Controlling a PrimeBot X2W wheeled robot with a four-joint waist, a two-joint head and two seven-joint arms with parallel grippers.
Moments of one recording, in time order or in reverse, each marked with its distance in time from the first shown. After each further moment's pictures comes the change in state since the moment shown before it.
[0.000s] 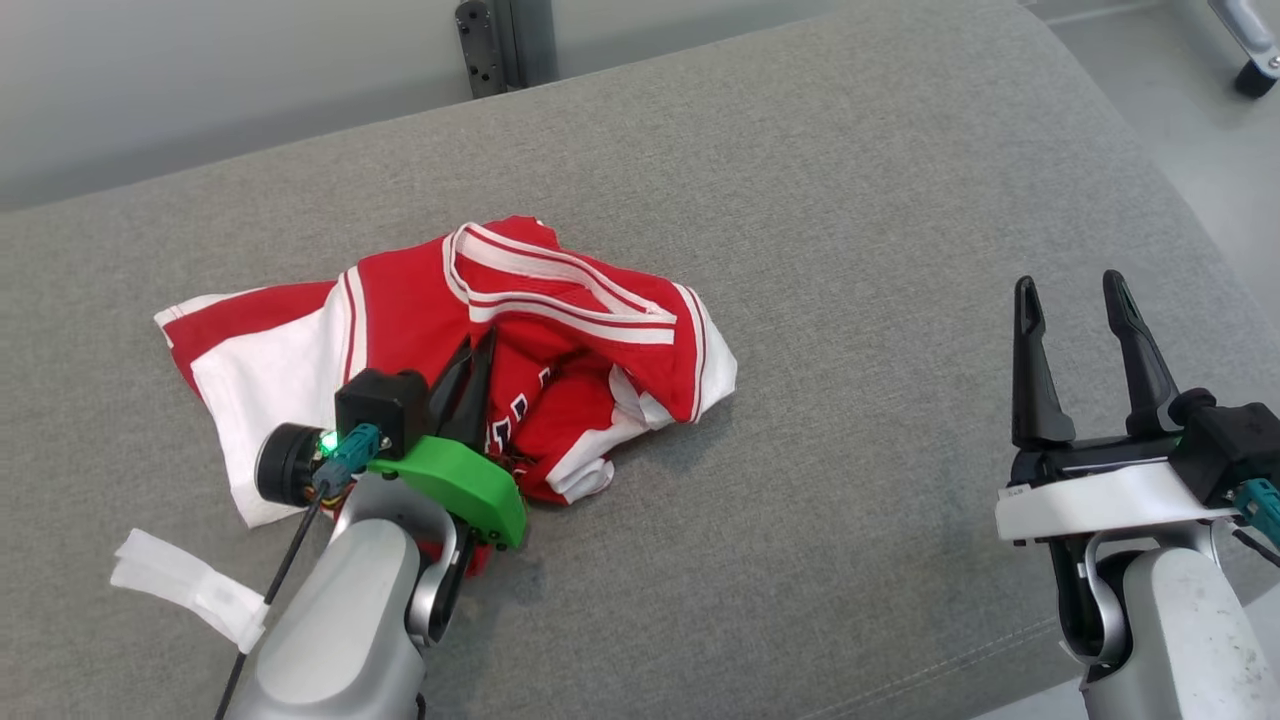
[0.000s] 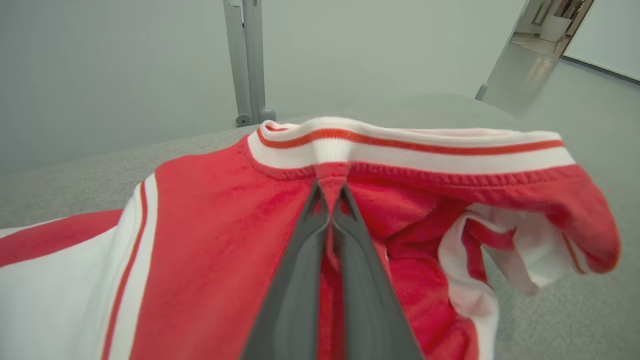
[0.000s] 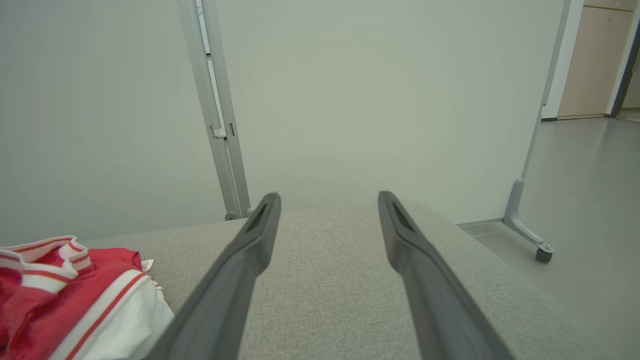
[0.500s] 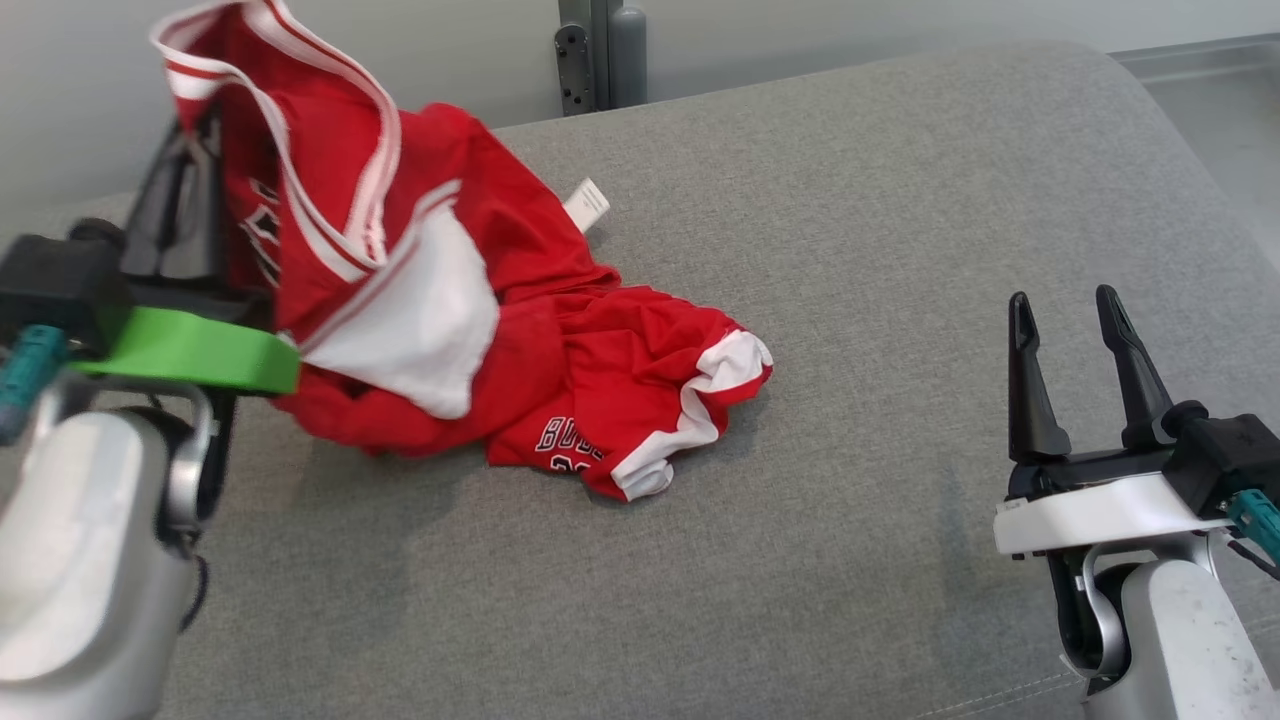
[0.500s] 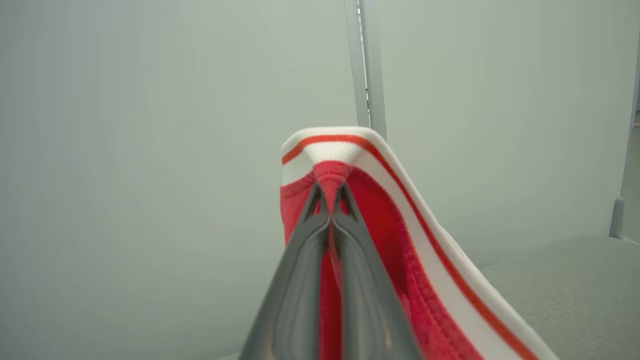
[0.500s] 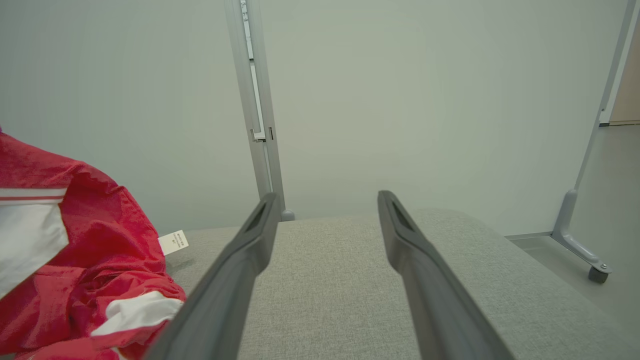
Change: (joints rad) left arm -0.067 0.250 0.174 -0.397 0.041 0.086 0.031; right arm 0.017 0.001 0.000 0.005 -0.007 0.000 0.000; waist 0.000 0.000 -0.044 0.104
